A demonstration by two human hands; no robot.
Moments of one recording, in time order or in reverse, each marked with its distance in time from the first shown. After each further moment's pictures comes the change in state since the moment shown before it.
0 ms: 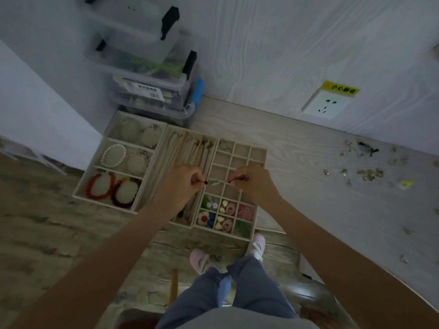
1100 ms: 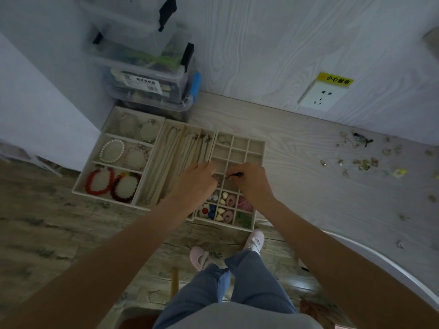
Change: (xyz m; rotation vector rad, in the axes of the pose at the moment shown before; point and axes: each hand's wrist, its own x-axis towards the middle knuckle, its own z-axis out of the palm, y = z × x) left_hand -0.008 0.020 0.021 0.798 -0.147 0.417; right_hand -0.012 -0.003 0.022 -0.118 0.123 0.037
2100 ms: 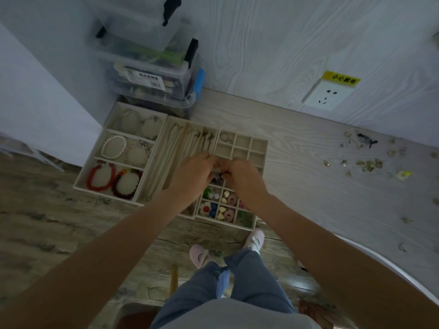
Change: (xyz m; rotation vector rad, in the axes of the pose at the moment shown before) left_hand 0.012 -0.013 0.013 -0.544 0.213 -0.220; right_hand 0.003 -0.017 0.006 -0.281 -0.043 -0.210
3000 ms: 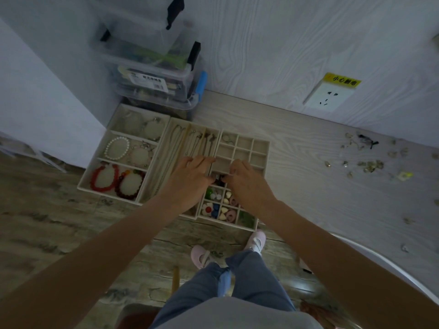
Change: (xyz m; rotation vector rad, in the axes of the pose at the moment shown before) left_hand -0.023 -0.006 -0.017 0.442 -0.116 0.256; right_hand -0.015 0.012 0.008 -0.273 -0.031 -0.220
